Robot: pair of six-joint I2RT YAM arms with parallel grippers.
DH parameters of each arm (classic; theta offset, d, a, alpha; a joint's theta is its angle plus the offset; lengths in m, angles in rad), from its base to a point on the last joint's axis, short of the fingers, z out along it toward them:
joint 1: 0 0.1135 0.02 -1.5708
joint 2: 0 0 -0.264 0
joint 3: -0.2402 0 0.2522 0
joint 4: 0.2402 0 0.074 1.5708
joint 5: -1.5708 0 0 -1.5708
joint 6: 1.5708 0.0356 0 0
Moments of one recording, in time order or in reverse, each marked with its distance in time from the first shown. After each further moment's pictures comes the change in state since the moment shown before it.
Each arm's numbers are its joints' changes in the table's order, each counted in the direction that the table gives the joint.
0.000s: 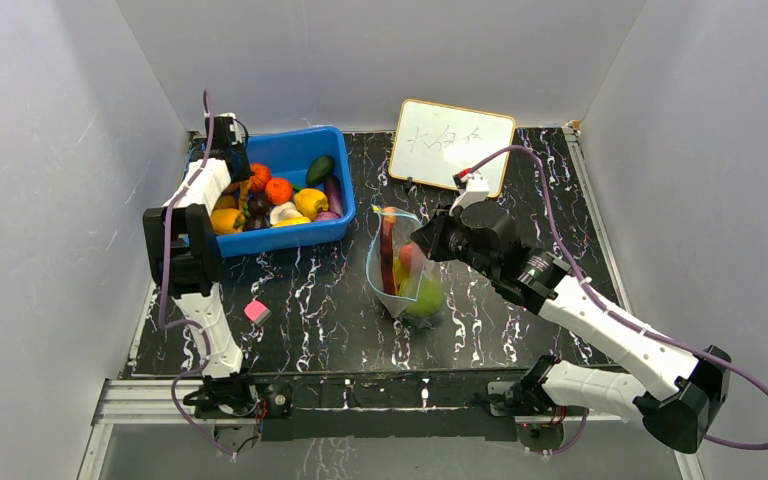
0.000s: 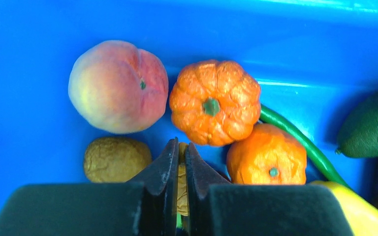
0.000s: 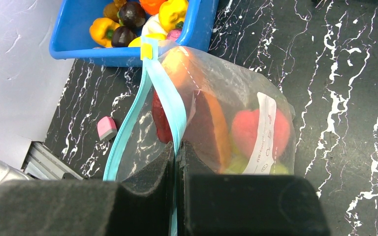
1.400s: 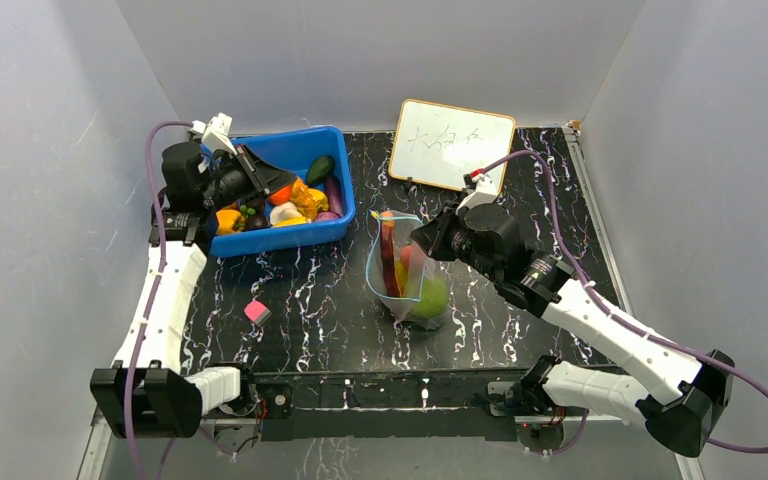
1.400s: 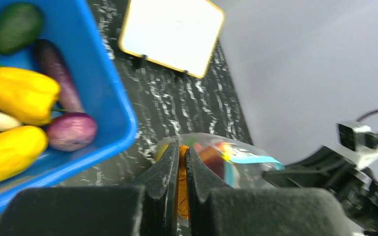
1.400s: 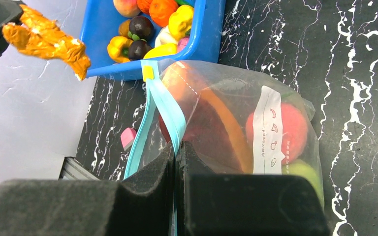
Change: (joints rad) left arm -0.066 -0.867 0.489 -0.080 -0.790 -0.473; right arm 0.000 -0.027 0.018 -0.018 -0.018 0.133
